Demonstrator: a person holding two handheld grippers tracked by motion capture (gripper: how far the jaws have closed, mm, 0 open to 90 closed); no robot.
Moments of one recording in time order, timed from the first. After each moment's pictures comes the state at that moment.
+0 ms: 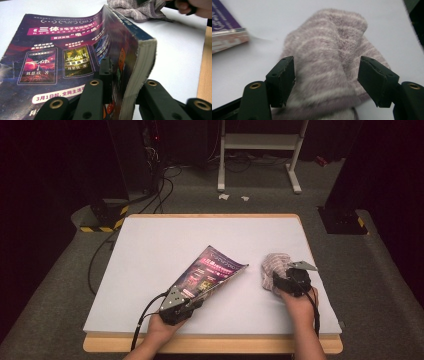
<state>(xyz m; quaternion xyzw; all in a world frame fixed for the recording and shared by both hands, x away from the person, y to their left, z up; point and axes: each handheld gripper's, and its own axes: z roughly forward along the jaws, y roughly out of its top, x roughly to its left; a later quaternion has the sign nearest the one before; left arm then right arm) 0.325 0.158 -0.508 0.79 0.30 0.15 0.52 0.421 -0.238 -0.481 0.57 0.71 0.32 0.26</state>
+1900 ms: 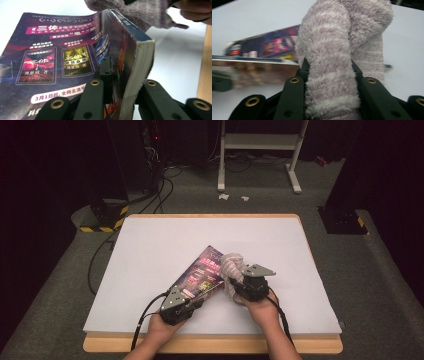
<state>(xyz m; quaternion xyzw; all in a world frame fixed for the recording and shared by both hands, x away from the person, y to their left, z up) 0.325 0.157 -0.508 0.79 0.30 0.15 0.51 0.377 -0.114 -0.454 0.38 0.79 0.43 0.19</state>
